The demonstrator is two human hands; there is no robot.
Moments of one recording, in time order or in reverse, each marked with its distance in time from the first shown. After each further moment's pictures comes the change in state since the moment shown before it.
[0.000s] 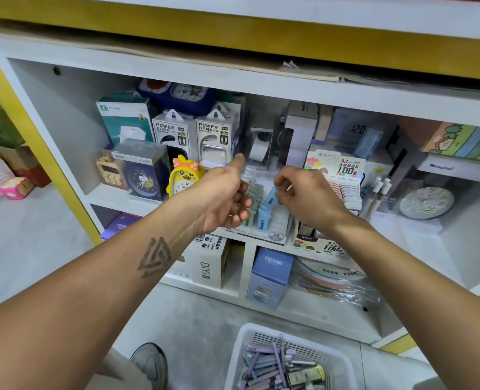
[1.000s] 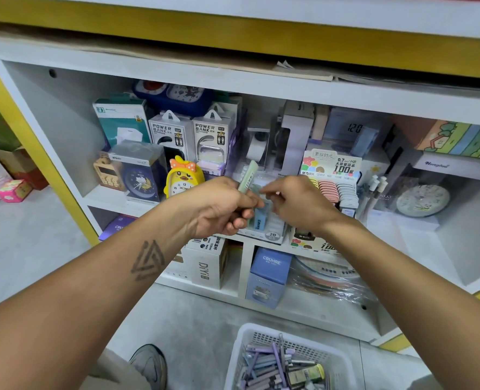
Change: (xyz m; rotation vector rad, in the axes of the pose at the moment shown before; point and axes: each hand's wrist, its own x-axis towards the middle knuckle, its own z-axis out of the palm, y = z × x) left_hand 0.002 -0.014 -0.006 0.165 -0.238 0.052; right_hand -0.001 -0.011 0.003 -0.037 -0.191 0.005
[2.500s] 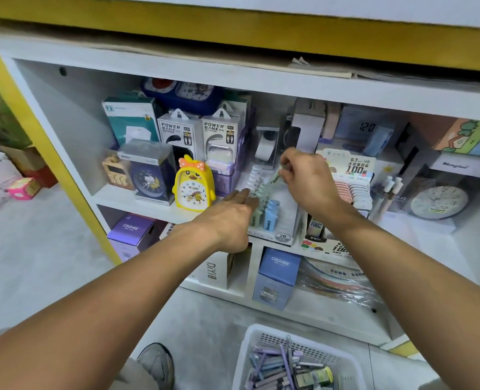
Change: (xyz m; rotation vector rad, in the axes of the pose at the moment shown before) left_hand 0.015 -0.030 -0.006 1.347 0.126 0.215; right_hand 0.042 0.018 0.007 -0.115 0.359 0.014
